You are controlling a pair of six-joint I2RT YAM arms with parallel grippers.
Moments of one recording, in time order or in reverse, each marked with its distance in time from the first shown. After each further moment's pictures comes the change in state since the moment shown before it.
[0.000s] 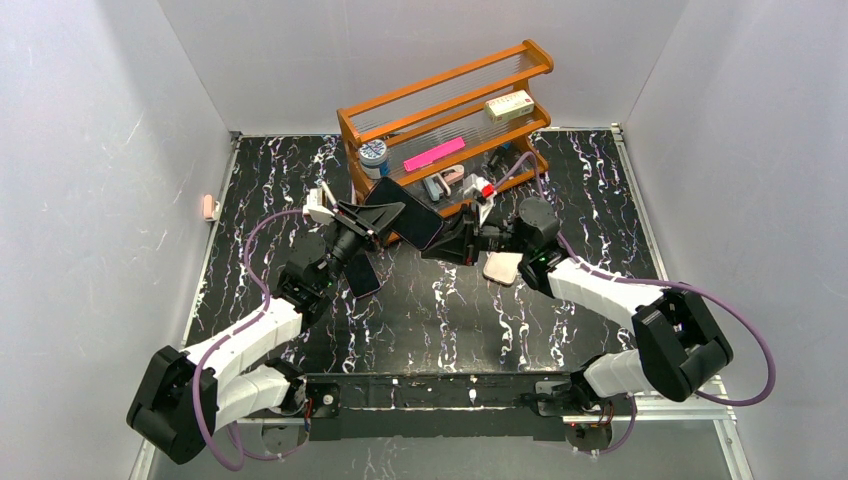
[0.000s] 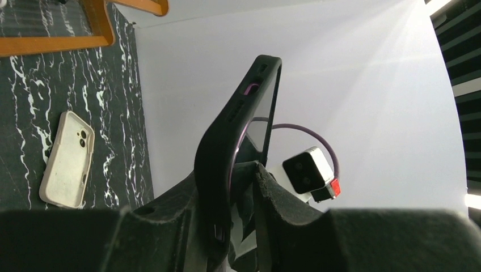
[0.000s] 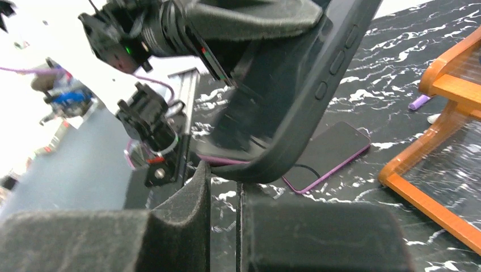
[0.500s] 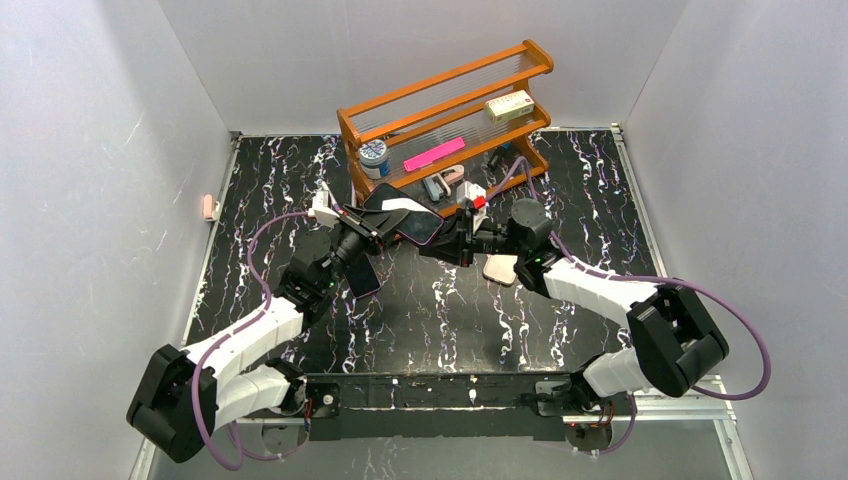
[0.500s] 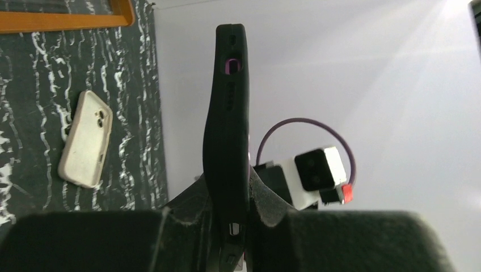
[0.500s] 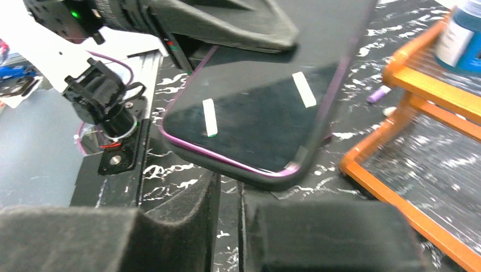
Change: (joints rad) left arm -0.010 0.001 0.015 -0.076 0.019 0.001; right arm 0.009 0.017 -0.009 -0.037 0.059 -0.183
